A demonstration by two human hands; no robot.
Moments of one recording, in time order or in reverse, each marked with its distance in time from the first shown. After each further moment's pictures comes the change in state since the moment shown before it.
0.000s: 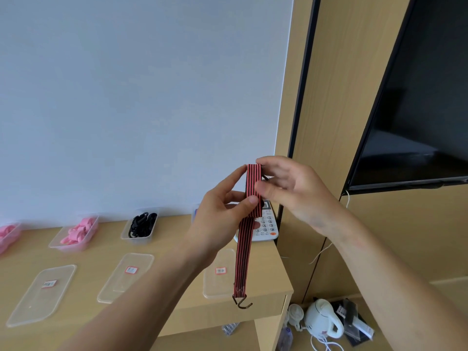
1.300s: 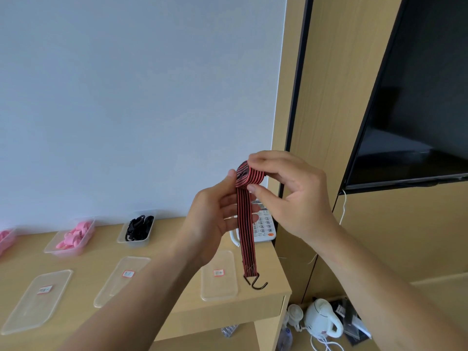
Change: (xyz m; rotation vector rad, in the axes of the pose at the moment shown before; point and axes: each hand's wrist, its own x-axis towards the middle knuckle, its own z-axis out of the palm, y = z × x) left_hand 0.010 0.009 0.000 -0.292 -0.004 -0.208; right_hand -0.007 -0.004 0.015 -0.338 0.321 -0.674
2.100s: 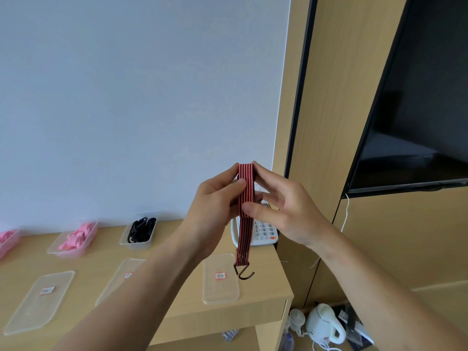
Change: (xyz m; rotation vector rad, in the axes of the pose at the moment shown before) left_hand 0.004 0.007 -0.001 0.115 -0.101 0.237; right_hand -0.009 0.004 0.003 0.350 -0.379 0.551
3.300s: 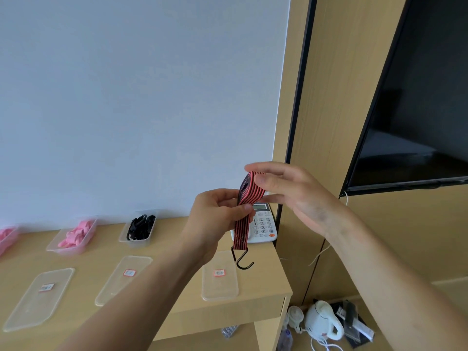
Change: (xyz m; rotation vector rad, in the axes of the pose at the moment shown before) left_hand 0.000 -0.028 -0.011 0.108 0.168 -0.175; right_hand 0.013 -0.010 -0.023 0.188 -0.039 0.218
